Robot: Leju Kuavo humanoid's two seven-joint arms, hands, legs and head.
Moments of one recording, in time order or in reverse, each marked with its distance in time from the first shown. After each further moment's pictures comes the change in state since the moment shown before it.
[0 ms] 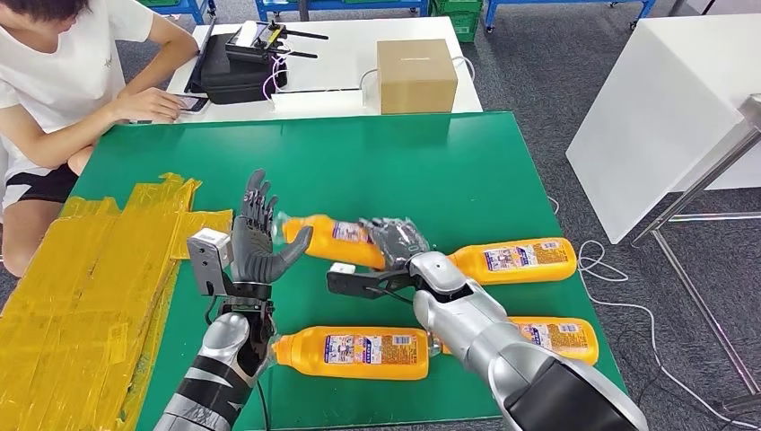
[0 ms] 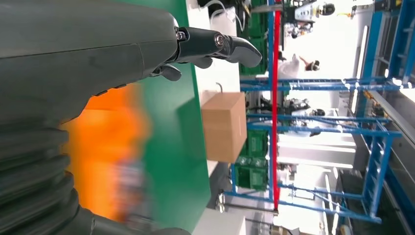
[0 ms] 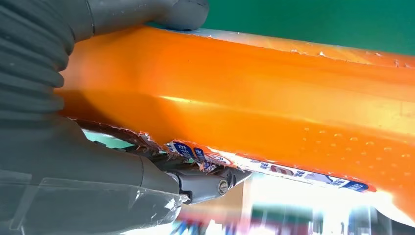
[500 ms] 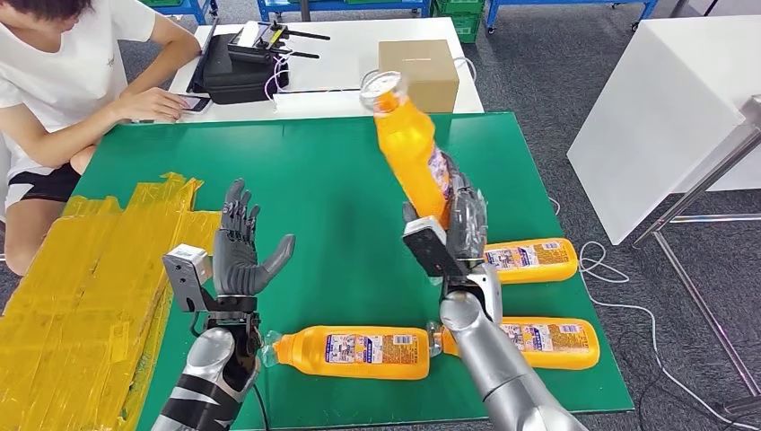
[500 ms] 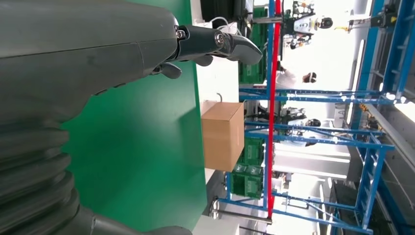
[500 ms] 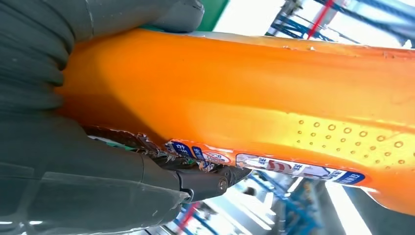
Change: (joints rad) left arm 0.077 0.022 0.023 -0.106 0.021 -0.009 0.014; right arm 0.318 -0.034 -0.422 -0.588 -0.400 -0.266 -0.325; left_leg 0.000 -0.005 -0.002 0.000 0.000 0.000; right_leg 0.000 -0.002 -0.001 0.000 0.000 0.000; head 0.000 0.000
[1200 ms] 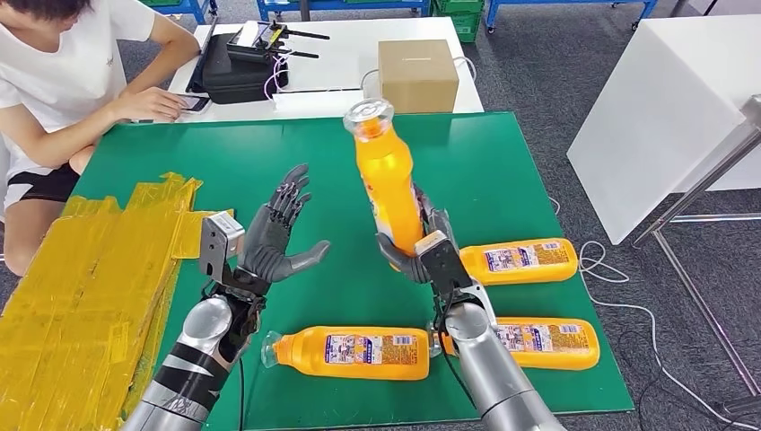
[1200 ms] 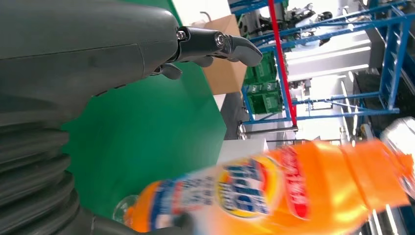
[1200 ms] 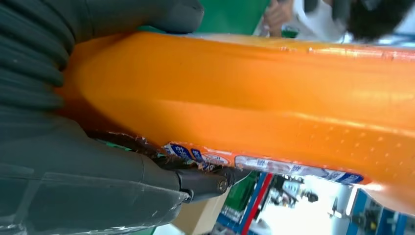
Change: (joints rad) left arm -0.137 0.085 -0.101 0.039 -0.030 -0.300 0.143; right arm 0.059 0.016 -0.015 -0.026 -0.206 0.456 -0.083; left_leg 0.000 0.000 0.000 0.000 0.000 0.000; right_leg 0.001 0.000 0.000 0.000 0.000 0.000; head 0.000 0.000
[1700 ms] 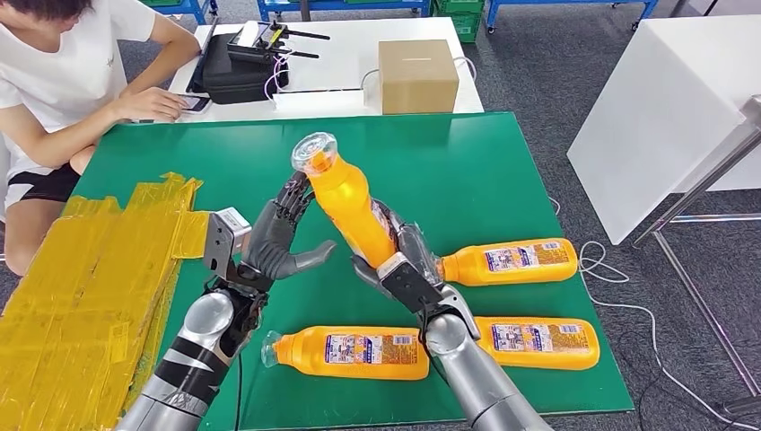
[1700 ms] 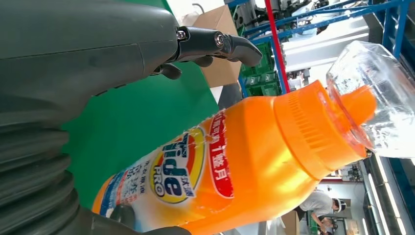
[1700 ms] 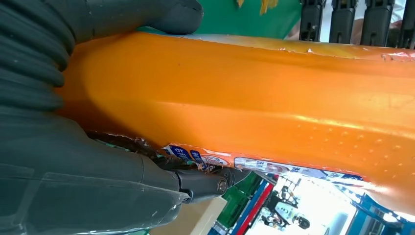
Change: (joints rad) left arm -0.022 0.012 -0.031 0.000 0.005 -0.015 0.012; right arm -0.002 0.014 0.088 0.063 0.095 -0.042 -0.013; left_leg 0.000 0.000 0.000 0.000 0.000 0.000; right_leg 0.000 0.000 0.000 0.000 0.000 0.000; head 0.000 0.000
